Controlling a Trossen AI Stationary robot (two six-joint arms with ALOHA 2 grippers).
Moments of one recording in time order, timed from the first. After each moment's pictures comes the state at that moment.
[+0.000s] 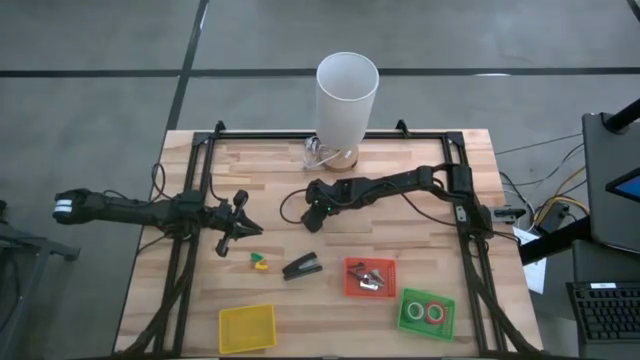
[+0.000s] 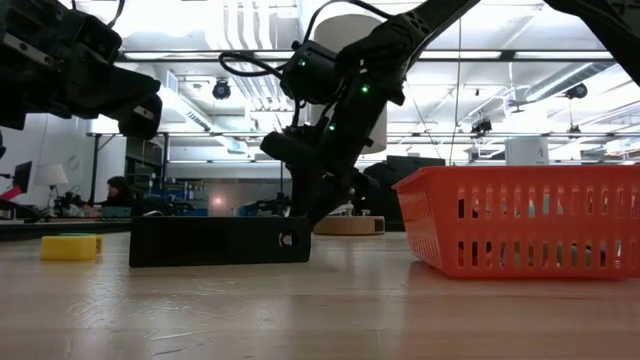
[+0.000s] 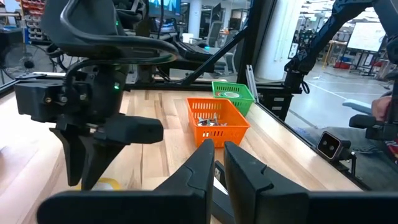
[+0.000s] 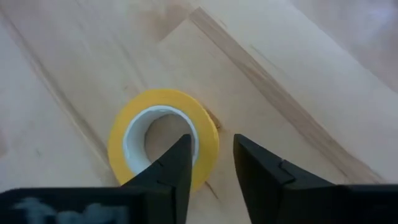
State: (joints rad) left arm 0.03 0.45 0.01 0.44 0.27 -0.09; right arm -0.10 2.11 1.45 -0.37 0.14 0.64
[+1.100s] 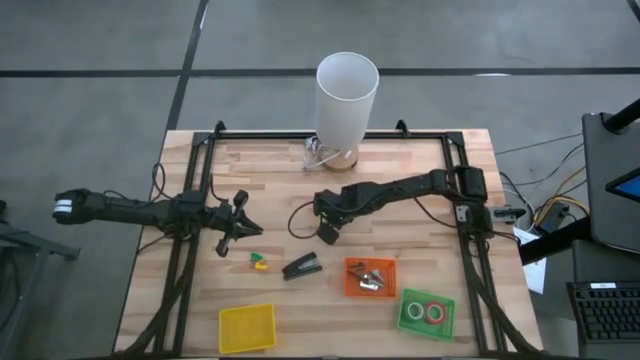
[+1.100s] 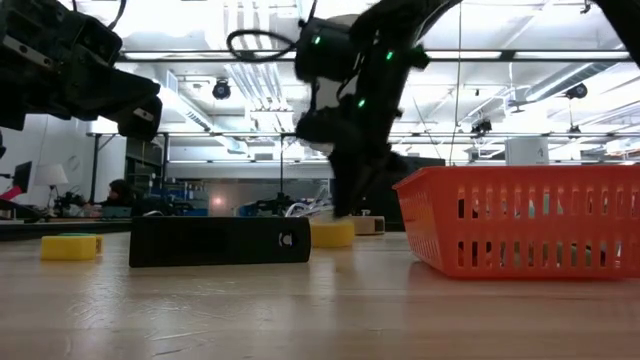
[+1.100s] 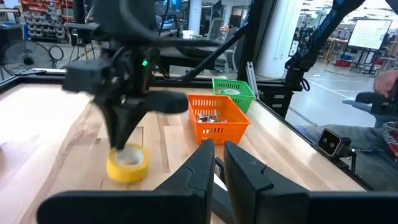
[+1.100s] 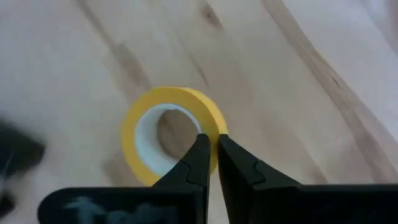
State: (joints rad) left arm 0.03 0.45 0.01 0.43 0.27 -0.09; right arm -0.02 2.02 1.45 -0.67 0.13 0.59
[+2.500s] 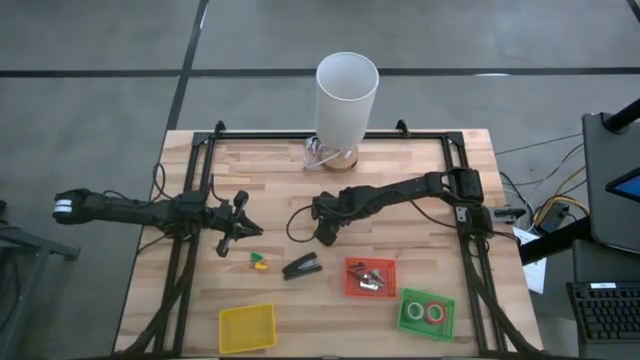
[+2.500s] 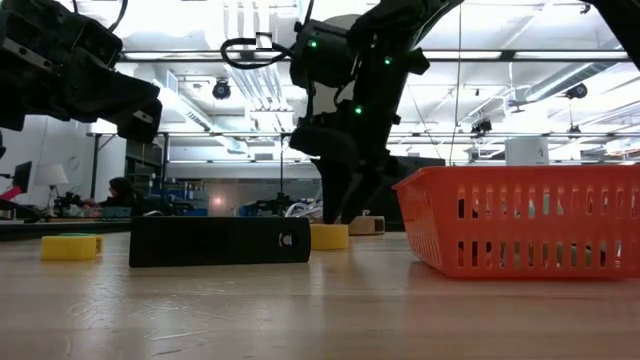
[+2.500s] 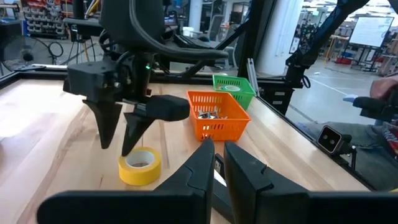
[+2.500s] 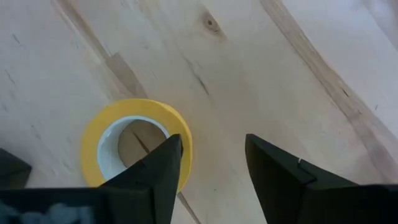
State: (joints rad) left arm 0.03 0.45 0.01 0.41 0.27 -0.09; right arm -0.01 2.06 1.45 -0.63 0.18 0.60
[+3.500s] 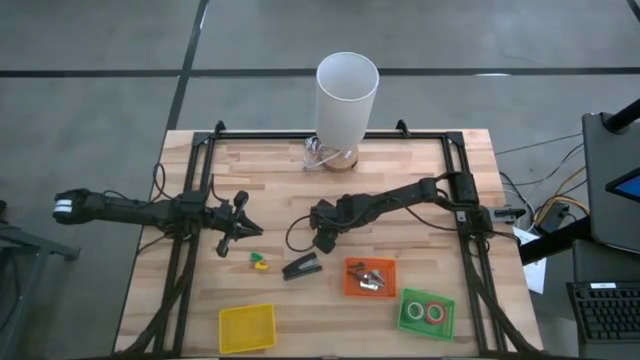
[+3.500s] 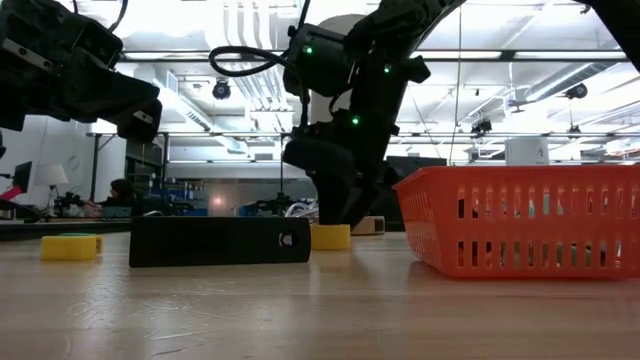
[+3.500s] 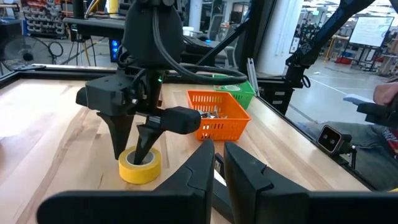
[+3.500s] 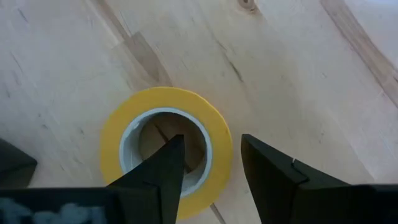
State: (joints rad) left arm 0.03 0.45 0.01 0.41 0.27 -0.09; right arm 0.03 2.10 1.45 -0.59 0.19 0.62
